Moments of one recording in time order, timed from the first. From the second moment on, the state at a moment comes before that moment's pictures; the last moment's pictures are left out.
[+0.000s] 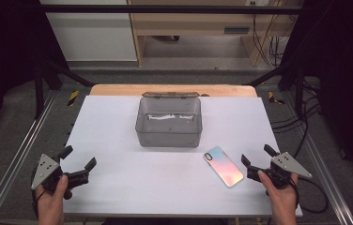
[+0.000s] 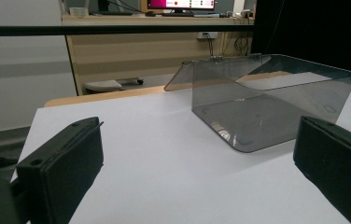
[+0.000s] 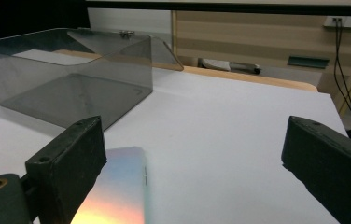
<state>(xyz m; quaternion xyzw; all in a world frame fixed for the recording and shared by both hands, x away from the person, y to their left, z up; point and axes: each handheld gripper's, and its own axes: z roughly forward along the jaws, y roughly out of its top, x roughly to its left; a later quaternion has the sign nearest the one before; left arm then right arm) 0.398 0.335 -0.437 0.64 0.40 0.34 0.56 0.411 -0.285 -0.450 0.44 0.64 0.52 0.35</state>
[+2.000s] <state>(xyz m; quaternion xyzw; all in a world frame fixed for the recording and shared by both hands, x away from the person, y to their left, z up) 0.397 0.335 -0.439 0.65 0.41 0.33 0.55 0.500 -0.237 -0.457 0.51 0.76 0.33 0.23</state>
